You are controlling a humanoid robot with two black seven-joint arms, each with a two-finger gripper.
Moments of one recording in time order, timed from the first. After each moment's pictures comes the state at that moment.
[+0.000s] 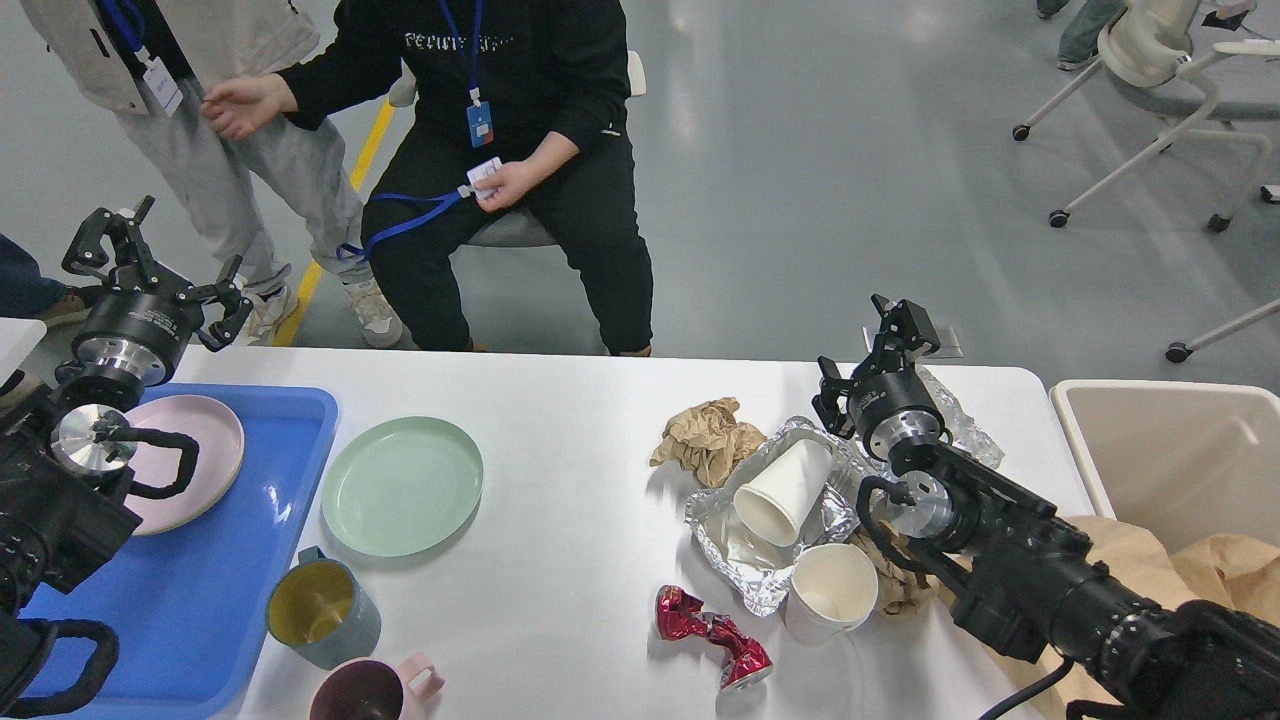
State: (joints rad) left arm -0.87 0.33 -0.77 -0.08 -0.14 -0.59 -0.27; right arm 0.67 -0.07 0.61 0.58 -0.03 -0.04 0.42
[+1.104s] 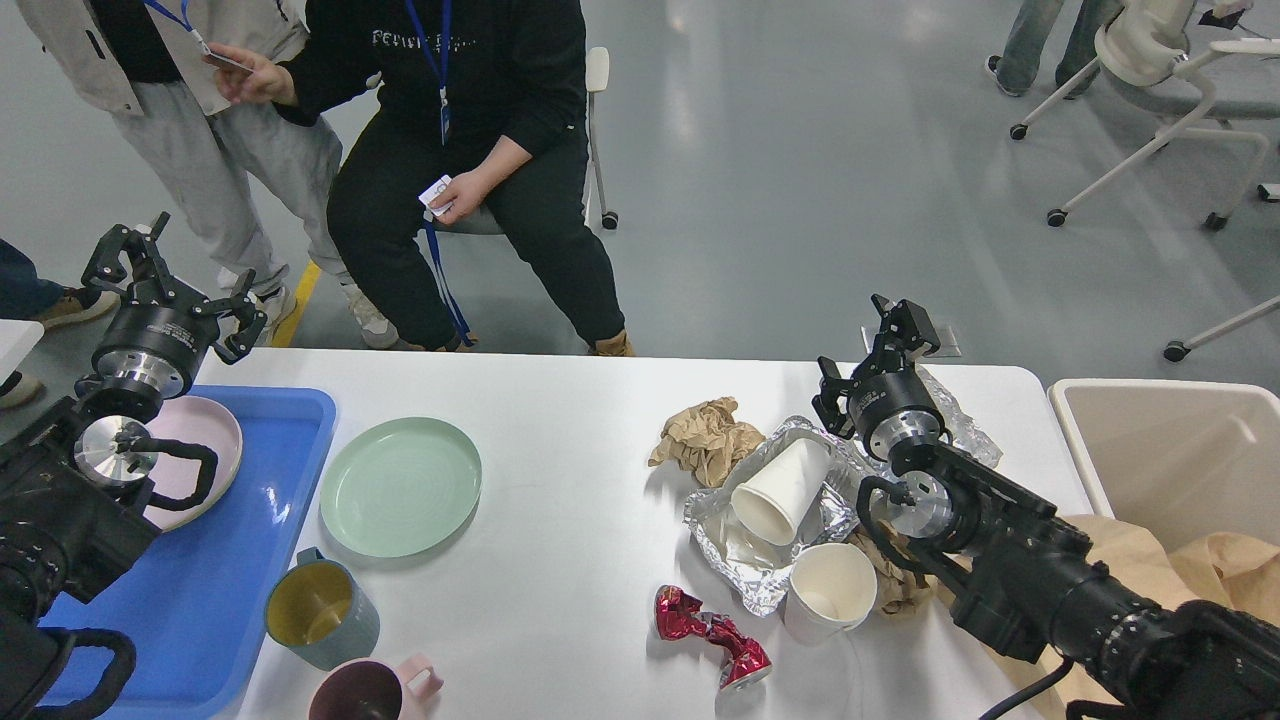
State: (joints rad) left arm -0.86 0.30 -0.77 -0.08 -0.13 -0.57 -0.28; right arm 0.67 -0.07 0.61 0.58 -0.03 -0.04 0.42
